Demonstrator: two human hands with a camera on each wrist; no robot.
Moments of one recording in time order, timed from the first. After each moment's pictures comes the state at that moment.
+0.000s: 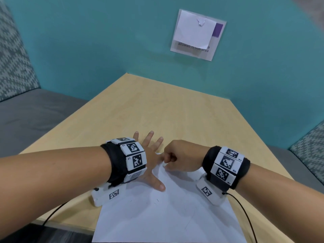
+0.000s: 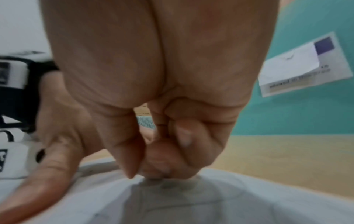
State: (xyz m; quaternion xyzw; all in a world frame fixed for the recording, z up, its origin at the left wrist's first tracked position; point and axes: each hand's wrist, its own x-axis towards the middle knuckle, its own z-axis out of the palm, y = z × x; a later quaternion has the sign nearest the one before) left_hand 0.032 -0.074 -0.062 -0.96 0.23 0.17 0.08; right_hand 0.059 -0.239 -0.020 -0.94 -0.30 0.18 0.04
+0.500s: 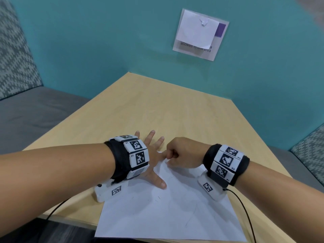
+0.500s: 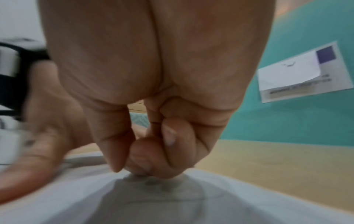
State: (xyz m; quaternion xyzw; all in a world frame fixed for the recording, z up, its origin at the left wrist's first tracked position) left_hand 0.032 -0.073 -0.064 -0.96 0.22 0.17 0.08; right_hand 0.058 -0.238 -0.018 -0.94 -0.30 0.18 0.05
